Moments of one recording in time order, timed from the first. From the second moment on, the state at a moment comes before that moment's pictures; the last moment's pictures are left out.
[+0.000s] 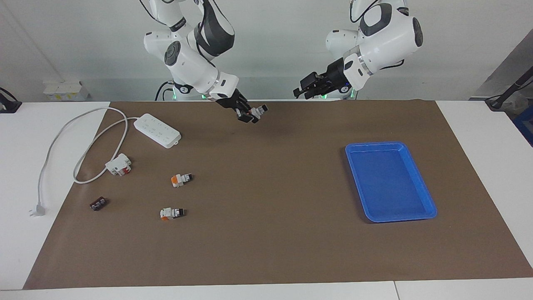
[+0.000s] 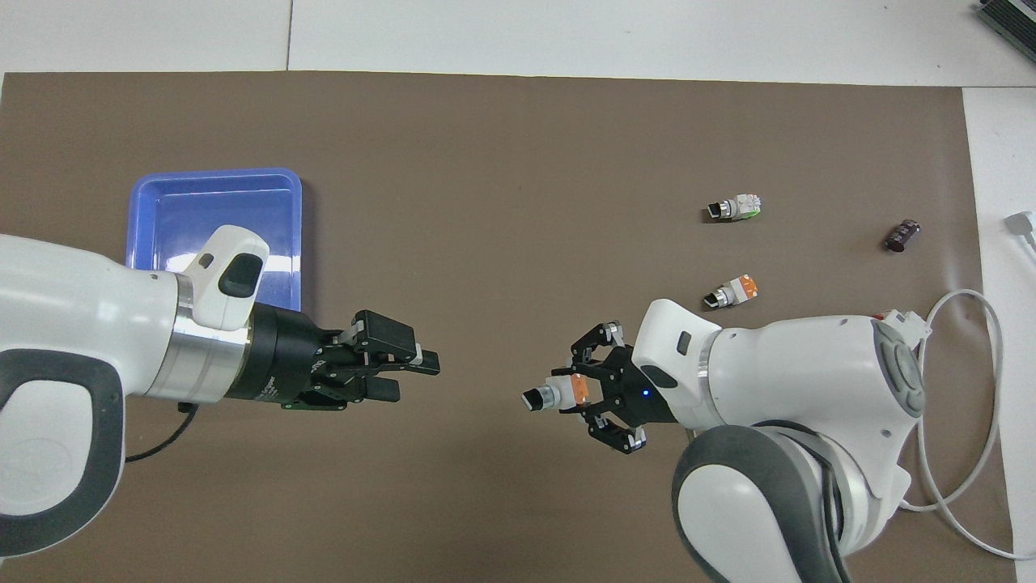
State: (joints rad) left arm -0.30 -0.23 -0.06 -2.09 -0.87 1.84 -0.47; right arm 0.12 -0.18 0.36 -2.25 0.92 2.18 -1.82
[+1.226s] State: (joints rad) left arm -0.32 -0.29 -0.06 -2.18 -0.92 1.96 -0.59; right arm 0.19 -0.21 0.36 -2.24 1.05 2.27 -1.76
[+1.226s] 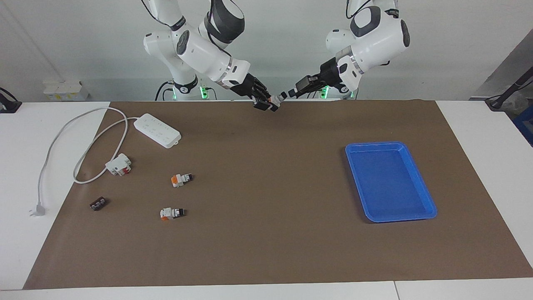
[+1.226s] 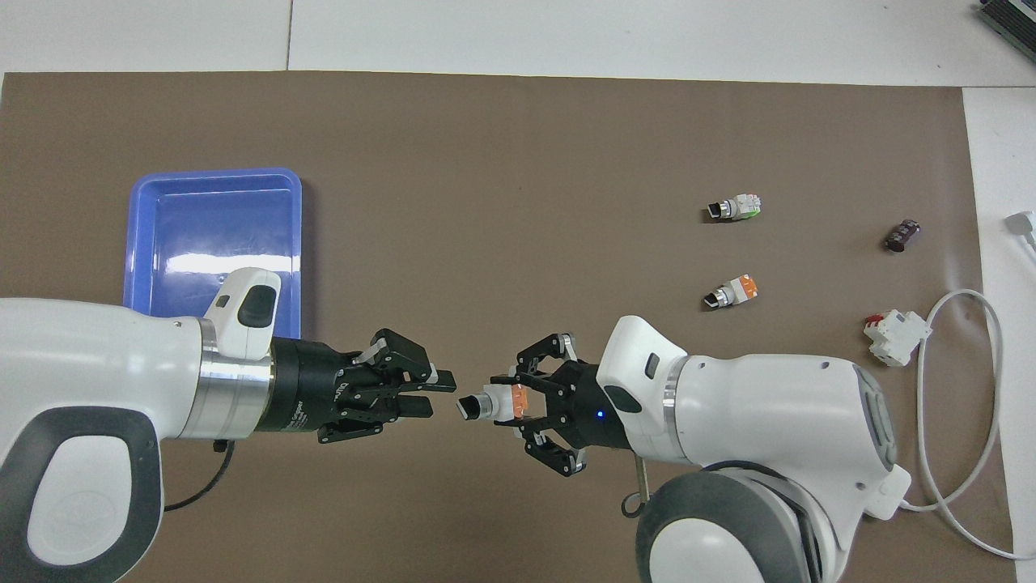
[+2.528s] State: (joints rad) left arm -0.40 -0.29 -0.06 -2.20 -0.92 2.03 -0.60; right arm 0.19 -0.21 0.35 -2.24 1.05 2.27 -1.76
